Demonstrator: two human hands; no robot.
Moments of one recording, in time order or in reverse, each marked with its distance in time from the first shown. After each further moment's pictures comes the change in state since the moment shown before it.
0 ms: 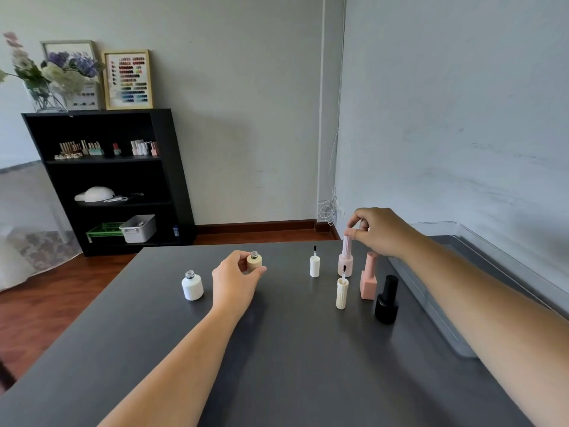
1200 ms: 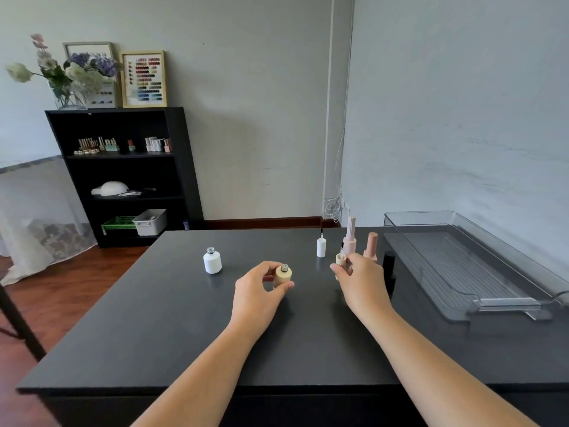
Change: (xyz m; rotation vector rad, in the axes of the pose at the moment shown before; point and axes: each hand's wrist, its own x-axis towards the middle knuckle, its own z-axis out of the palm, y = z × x) left_hand -0.090 0.001 -0.022 -0.055 -0.157 0.148; right_hand -0.106 -0.031 0.098 0.267 0.287 0.188
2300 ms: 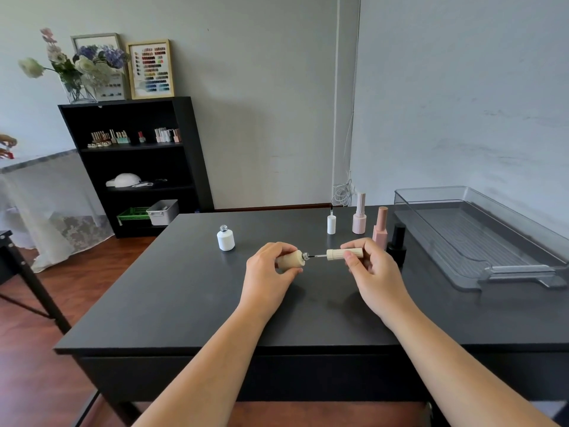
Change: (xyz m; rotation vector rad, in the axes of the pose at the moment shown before) left_hand -0.018 -0.002 -0.008 0.097 0.009 0.195; right_hand -0.046 0.013 -0.006 0.380 -0.066 -0.194
